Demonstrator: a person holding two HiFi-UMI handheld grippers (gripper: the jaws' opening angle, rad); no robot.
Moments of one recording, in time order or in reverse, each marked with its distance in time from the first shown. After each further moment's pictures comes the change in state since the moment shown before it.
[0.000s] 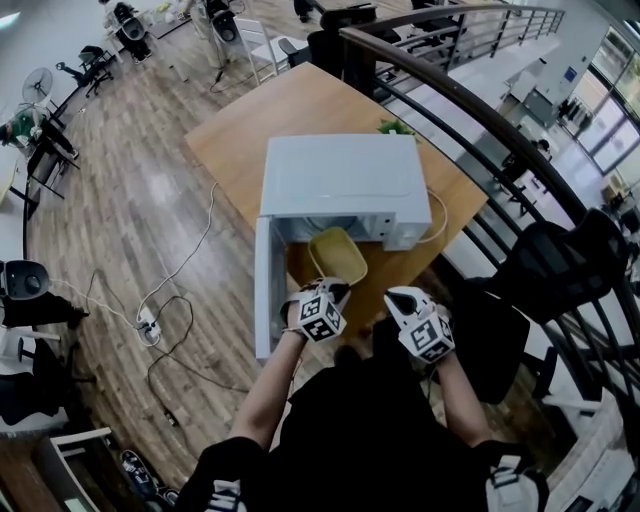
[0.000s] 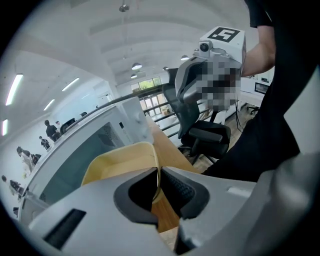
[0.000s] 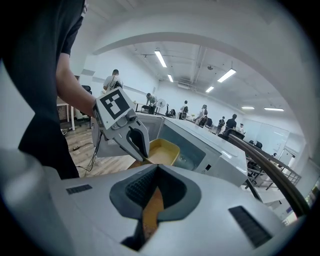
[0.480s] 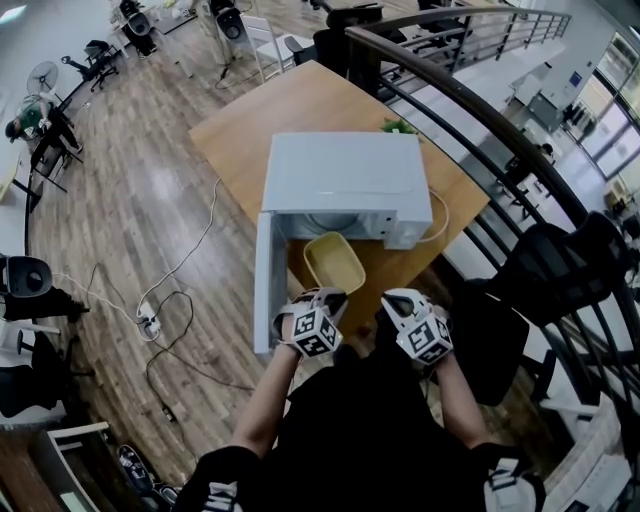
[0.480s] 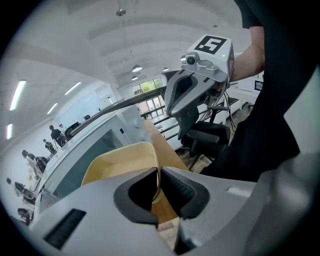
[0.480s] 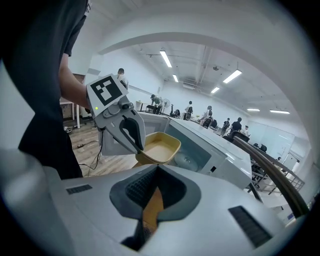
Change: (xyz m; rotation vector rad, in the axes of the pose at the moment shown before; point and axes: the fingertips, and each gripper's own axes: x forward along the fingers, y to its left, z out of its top) left arm -0.040 -0.024 0.007 0.016 -0.007 0.037; right arm -0.002 0.014 0.003 -0.034 0.006 0.040
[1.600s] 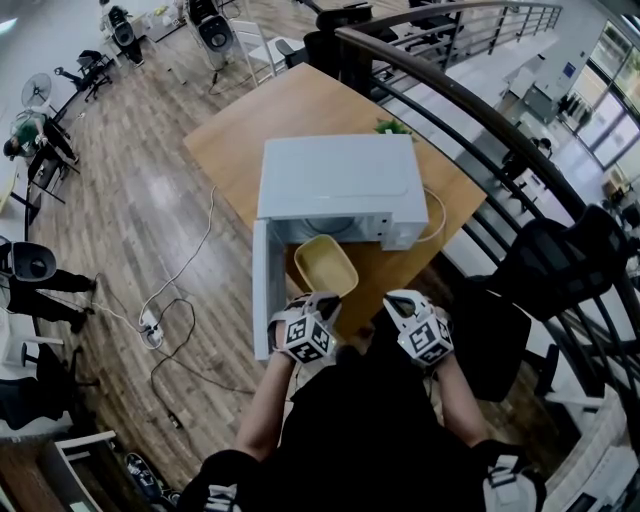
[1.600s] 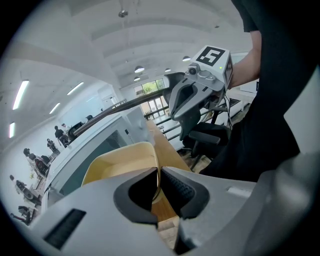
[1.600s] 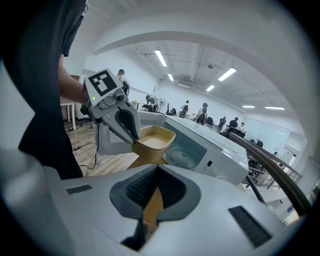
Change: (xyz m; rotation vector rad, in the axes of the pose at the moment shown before) left arm -0.016 0.011 0.000 -0.011 -0.009 0.025; right arm 0.000 -0.008 -0.013 0.035 0.002 -0.035
